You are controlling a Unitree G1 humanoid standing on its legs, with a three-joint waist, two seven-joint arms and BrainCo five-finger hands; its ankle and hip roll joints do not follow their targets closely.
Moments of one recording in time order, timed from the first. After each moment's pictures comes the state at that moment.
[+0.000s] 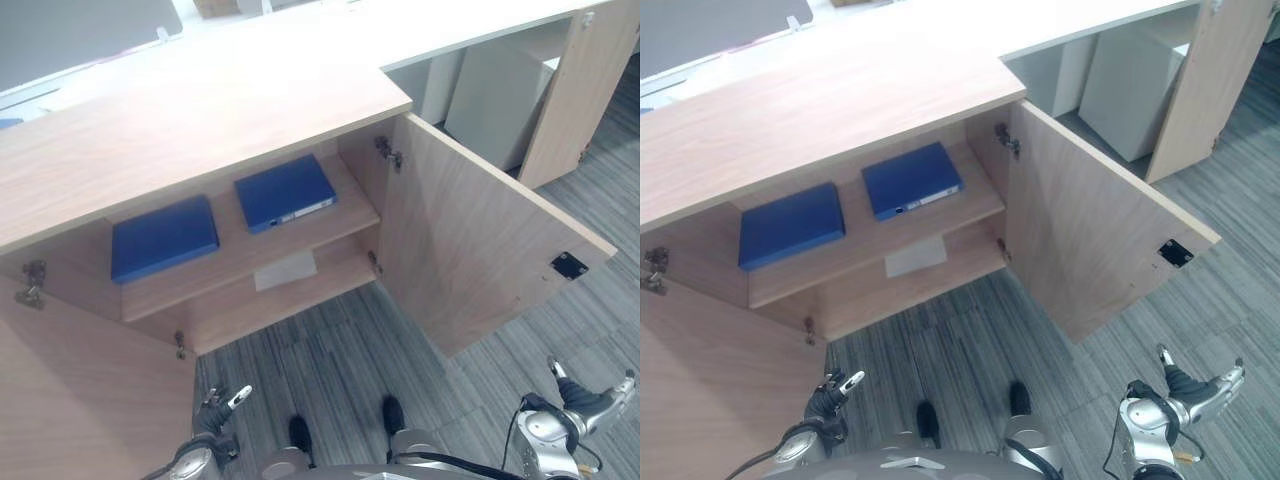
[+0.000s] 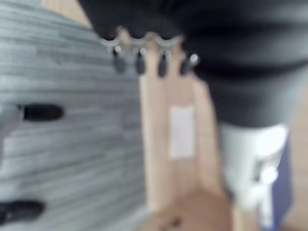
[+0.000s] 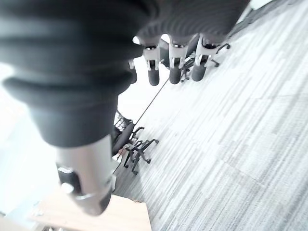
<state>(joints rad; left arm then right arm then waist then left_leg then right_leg) 0.16 0.19 -0.15 0.82 -0.58 -0.21 -0.16 0.08 -0.31 -0.05 0.73 0.32 -0.37 -0.80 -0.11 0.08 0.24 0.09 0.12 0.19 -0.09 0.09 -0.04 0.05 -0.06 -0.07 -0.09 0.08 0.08</state>
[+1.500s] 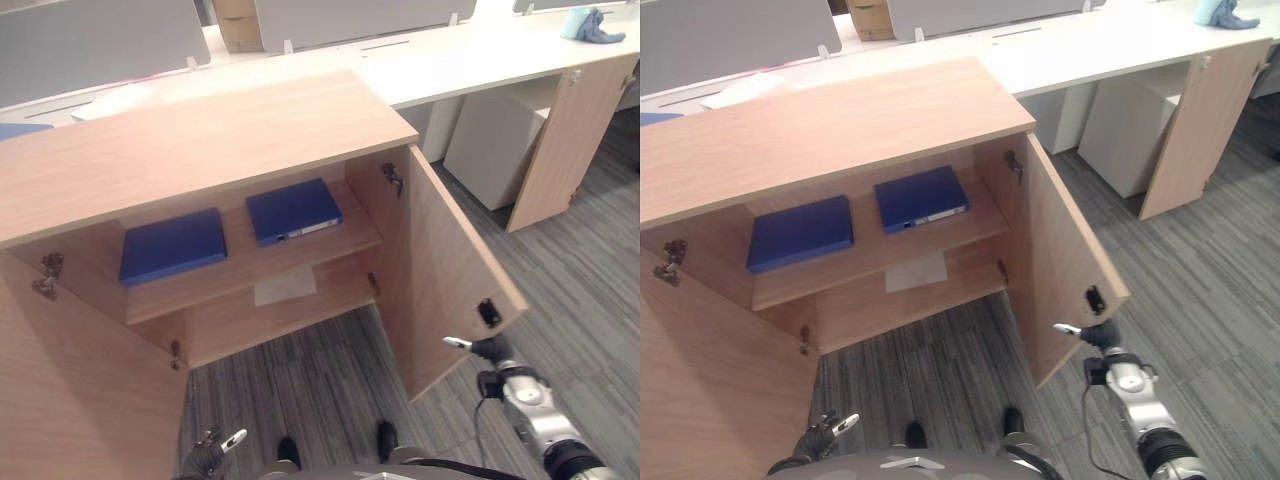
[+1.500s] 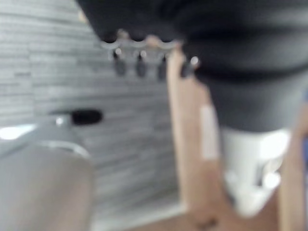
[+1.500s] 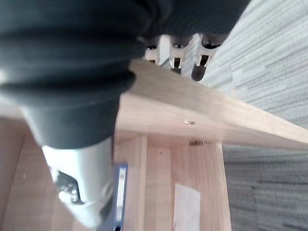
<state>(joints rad) 0.21 0.21 -0.12 0.97 -0.48 -0.17 -0.27 -0.04 -0.44 0.33 0.62 0.35 -0.20 0.09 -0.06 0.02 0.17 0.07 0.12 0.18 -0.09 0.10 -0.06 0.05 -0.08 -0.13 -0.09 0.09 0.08</state>
